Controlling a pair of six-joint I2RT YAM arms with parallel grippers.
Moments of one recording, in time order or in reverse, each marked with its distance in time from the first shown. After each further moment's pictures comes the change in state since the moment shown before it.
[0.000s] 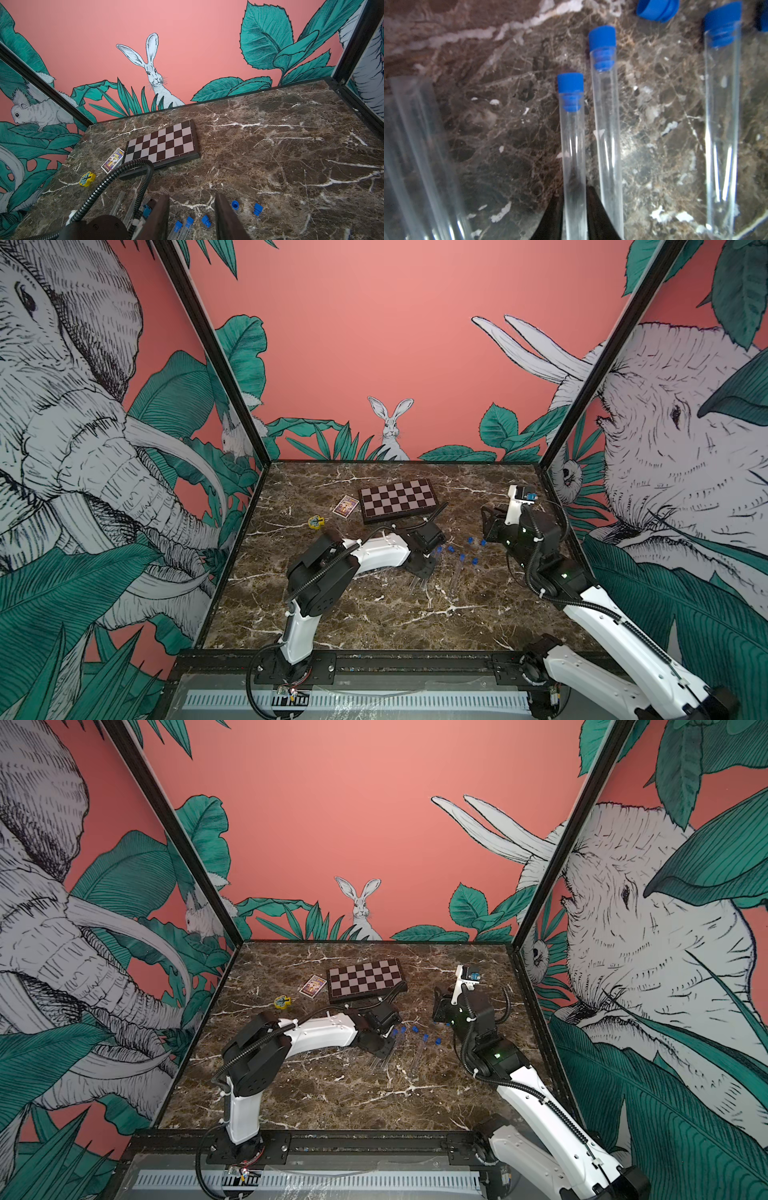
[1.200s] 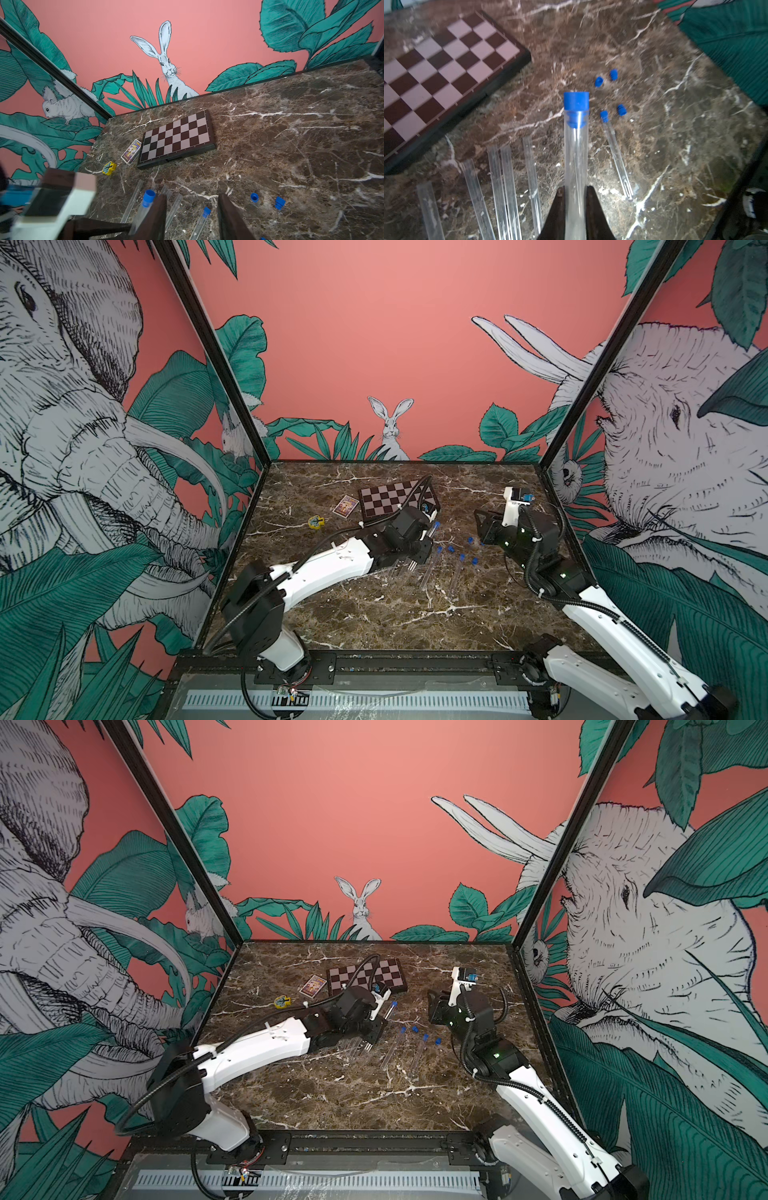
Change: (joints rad) left arm 0.001 -0.453 -0.138 0.168 -0.039 0.093; right arm 0.000 0.012 -0.005 0.002 -0.121 0.070
